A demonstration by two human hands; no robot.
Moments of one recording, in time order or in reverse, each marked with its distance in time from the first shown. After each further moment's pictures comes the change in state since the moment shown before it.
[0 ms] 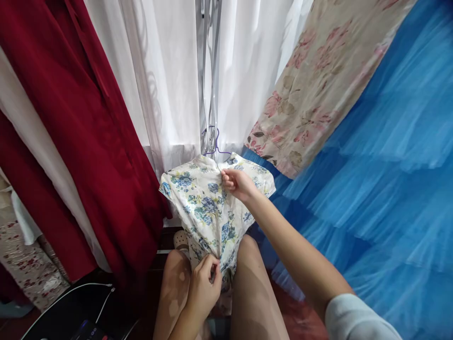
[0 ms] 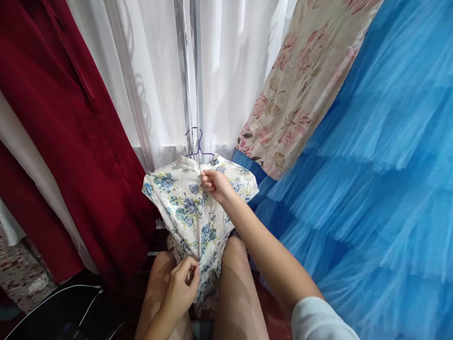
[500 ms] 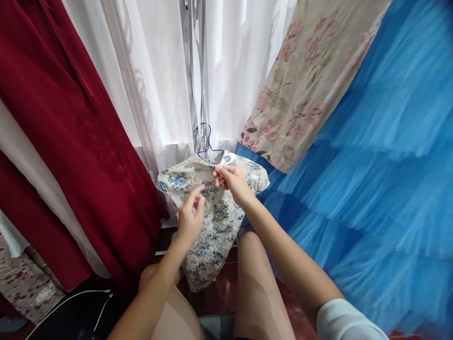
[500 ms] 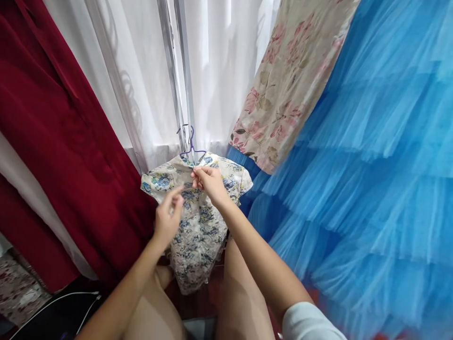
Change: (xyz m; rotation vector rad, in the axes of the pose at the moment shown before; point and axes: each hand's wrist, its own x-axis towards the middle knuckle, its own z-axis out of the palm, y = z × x) left_hand 0.149 0.030 -0.067 -0.215 0.273 0.230; right_hand -0.018 0.005 0.004 -0.329 0.003 -0.344
